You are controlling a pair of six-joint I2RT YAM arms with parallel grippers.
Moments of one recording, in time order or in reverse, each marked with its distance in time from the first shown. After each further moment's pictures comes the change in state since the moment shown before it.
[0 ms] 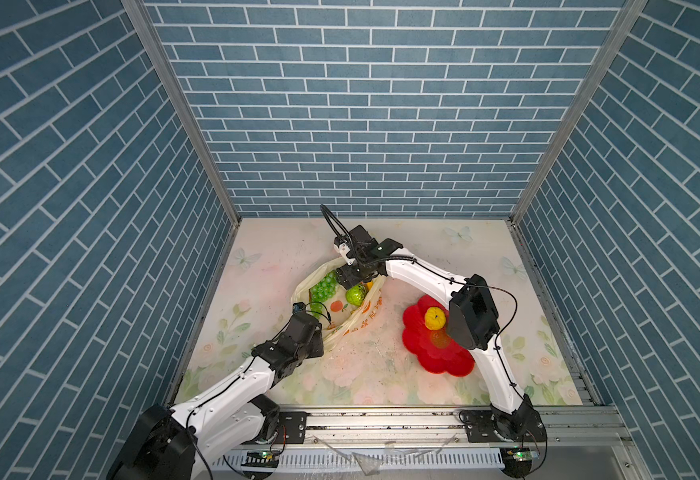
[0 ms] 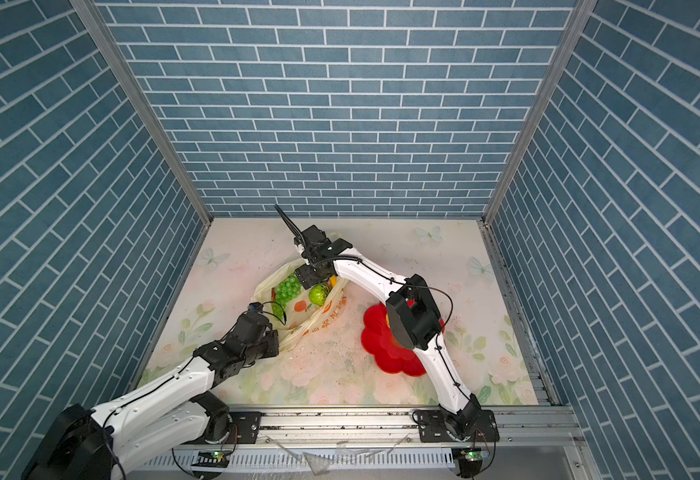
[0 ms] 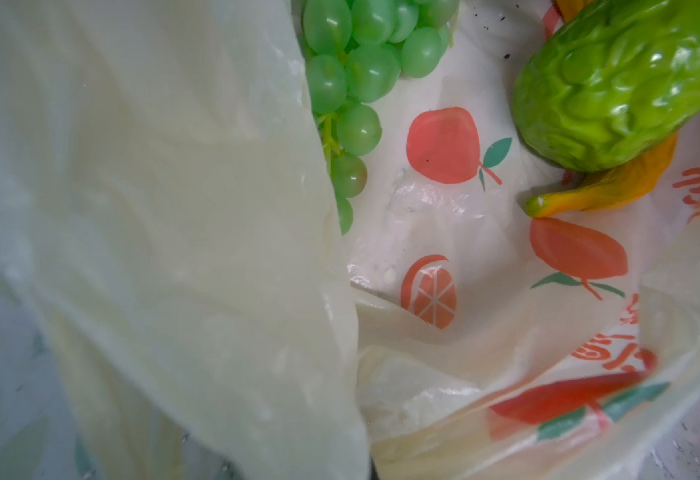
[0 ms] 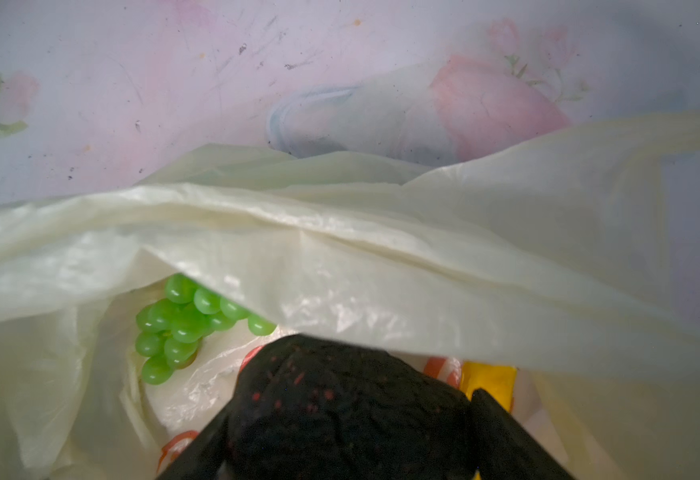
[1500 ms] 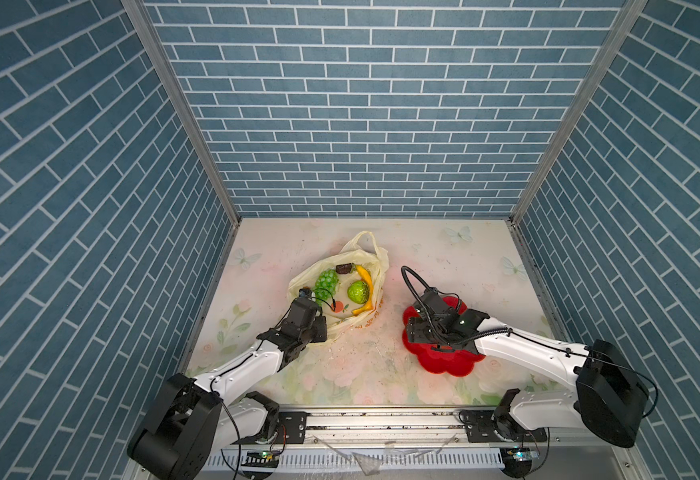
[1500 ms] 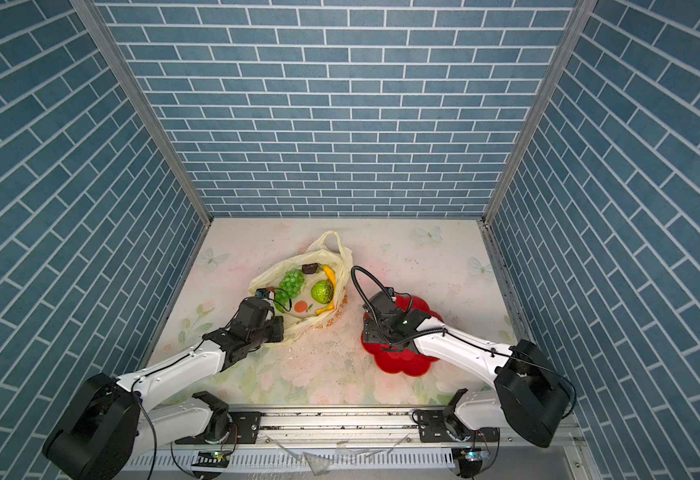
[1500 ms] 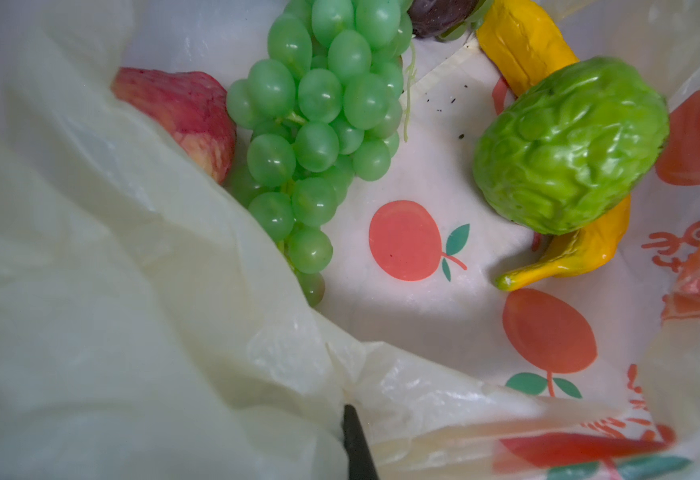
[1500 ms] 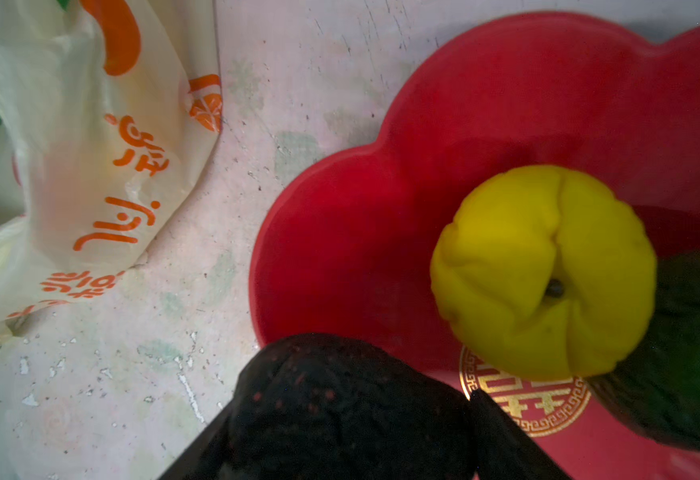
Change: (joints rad) left arm 0.084 0.167 0.061 0.196 0.060 0.137; right arm 0.002 -0.916 -1.297 0.272 0.205 0.699
